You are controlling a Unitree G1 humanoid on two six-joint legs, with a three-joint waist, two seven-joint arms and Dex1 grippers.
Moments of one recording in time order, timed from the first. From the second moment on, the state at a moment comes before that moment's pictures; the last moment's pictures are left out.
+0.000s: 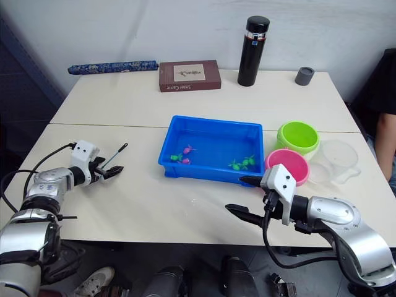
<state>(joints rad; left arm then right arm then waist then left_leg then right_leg) -0.81 0.68 0.10 1.22 -0.01 0.00 -0.68 -0.02 -0.76 -0.12 -0.59 0.58 0.57 0.85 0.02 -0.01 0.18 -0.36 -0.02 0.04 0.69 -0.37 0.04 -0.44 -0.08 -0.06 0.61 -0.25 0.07</state>
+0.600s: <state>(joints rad) -0.83 0.68 0.10 1.23 0.00 0.02 -0.69 -0.01 -0.76 -0.13 -0.59 0.59 0.59 0.82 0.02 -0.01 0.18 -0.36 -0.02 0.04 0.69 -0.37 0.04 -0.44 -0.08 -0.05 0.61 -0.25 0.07</state>
